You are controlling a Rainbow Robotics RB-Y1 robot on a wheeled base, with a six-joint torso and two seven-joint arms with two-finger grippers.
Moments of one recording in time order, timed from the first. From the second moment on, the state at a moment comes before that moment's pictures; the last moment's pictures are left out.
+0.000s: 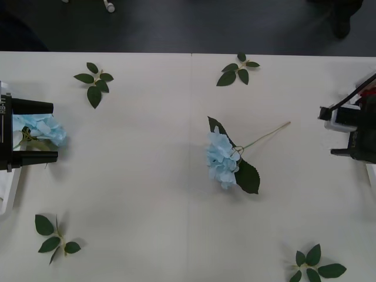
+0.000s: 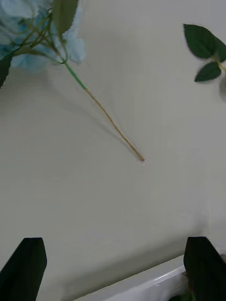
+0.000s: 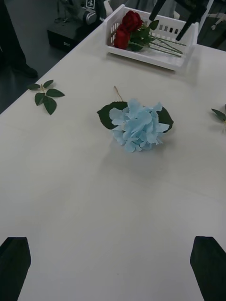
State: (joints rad) right arm -0.06 -1.10 -0.07 -2.20 -1.08 1.25 2.45; left arm -0.27 0.43 0.67 -1.92 1.52 1.92 -2.67
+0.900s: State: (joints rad) right arm -0.29 -1.02 0.29 -1.98 -0.93 1.02 2.72; left arm -0.27 0.43 0.67 -1.92 1.52 1.92 -2.67
